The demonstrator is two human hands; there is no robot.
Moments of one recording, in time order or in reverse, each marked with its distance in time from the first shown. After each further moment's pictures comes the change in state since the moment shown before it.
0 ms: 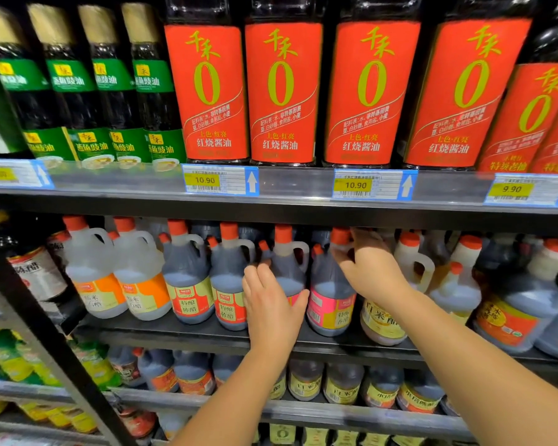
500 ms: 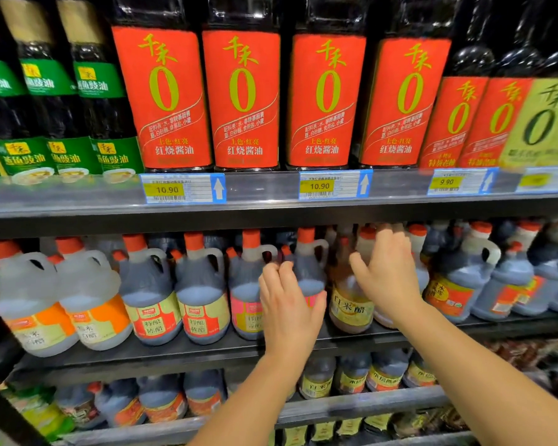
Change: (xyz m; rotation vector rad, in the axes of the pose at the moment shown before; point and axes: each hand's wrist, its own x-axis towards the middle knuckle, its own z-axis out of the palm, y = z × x) left_hand -0.020 0.047 0.011 -0.153 -0.083 0.235; right_hand -0.039 0.037 -0.023 -0.096 0.451 0.156
